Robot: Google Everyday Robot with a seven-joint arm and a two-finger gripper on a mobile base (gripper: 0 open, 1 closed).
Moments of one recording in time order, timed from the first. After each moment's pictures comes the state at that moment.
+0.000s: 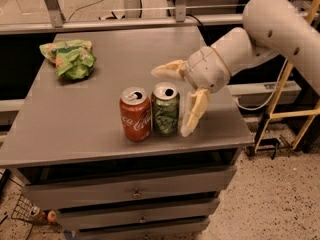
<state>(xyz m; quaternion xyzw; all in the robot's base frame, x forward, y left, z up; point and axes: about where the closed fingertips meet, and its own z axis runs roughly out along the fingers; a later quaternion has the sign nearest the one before) 0.501 -0.019 0.888 -0.74 0.49 0.33 0.32</state>
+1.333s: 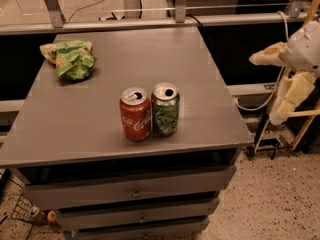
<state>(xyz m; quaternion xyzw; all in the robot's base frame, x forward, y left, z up) 0.502 -0.217 0.922 -0.66 0.69 0.16 0.24</state>
